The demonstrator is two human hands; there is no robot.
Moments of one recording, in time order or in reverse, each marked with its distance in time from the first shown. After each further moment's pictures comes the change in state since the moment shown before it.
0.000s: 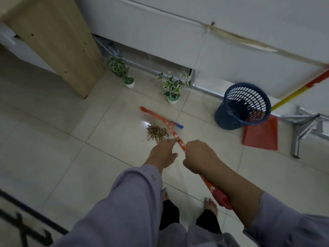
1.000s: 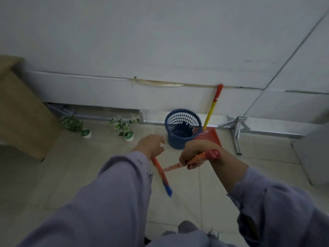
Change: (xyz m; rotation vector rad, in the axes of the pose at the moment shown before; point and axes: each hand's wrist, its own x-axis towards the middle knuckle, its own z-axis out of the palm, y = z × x) left_hand -0.020 0.269 -0.055 0.355 -0.020 0.254; right_hand -0.150 0.226 -0.093 0.851 -0.318 0.273
